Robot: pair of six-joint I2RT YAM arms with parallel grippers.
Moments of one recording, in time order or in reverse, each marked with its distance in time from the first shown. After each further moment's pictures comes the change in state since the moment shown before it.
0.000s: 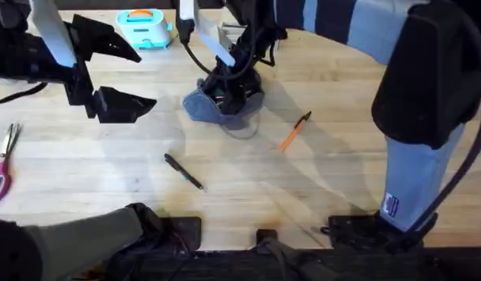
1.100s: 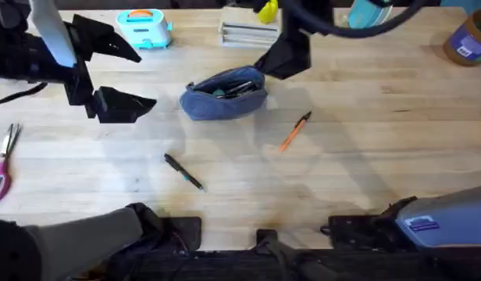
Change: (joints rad) left arm 0.000 0.000 0.000 0.000 0.000 0.000; right arm -0.065 -0.548 0.002 -0.209 0.136 0.000
